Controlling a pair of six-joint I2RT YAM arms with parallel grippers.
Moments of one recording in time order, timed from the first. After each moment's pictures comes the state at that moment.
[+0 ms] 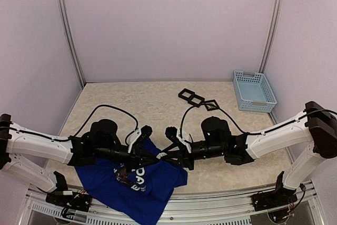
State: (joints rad) left arm -1.00 1.28 0.49 0.37 0.45 -0.18; right arm 1.10 1.58 0.72 0.51 -0.35 -0.05
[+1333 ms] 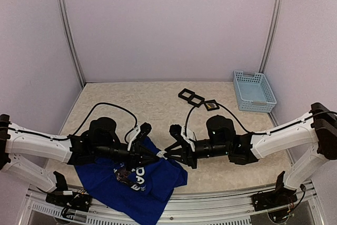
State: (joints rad) left arm -0.99 1.27 0.50 0.37 0.47 -0.20; right arm 1.09 1.52 0.68 0.52 -0.34 -0.06
